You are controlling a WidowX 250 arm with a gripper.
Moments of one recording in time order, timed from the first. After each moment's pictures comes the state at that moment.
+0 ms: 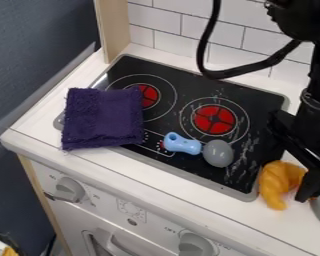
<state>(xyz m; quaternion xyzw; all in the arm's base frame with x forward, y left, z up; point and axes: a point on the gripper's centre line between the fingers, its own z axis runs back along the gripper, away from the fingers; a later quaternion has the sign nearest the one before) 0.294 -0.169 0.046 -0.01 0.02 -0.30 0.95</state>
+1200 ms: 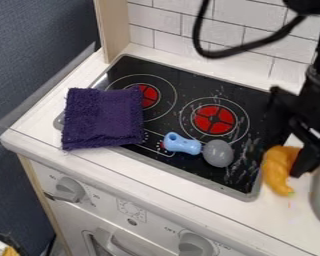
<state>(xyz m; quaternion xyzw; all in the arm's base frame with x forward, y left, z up) 0.295 -0.156 0.085 0.02 0.00 -0.28 0.96</state>
